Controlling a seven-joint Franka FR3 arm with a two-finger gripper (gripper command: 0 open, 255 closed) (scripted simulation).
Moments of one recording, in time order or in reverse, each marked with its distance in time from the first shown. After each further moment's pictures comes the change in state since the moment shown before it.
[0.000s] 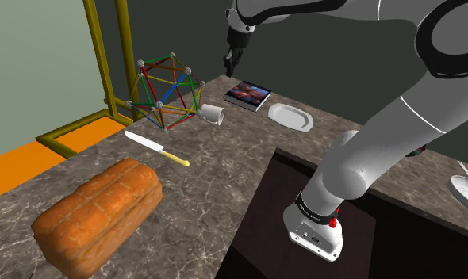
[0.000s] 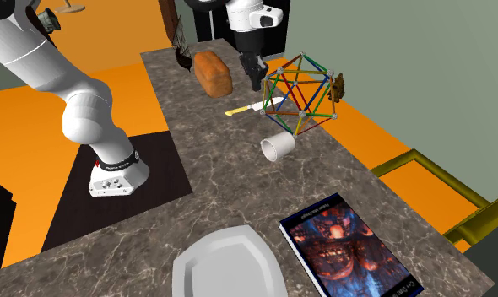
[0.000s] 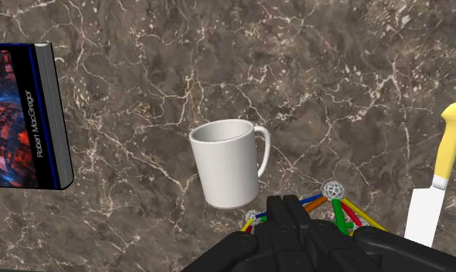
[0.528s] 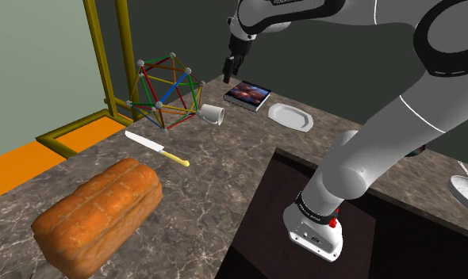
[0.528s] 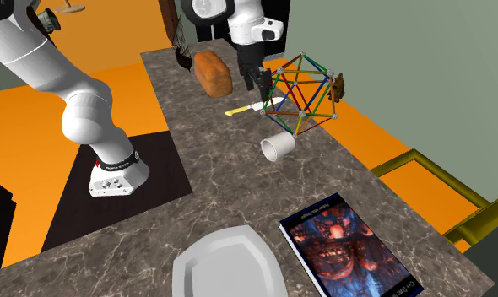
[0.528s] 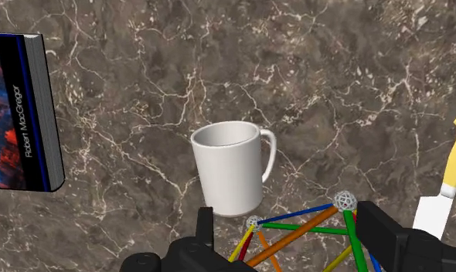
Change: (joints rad) arm -0.004 0.007 -0.036 -0.055 0.025 0.078 -0.069
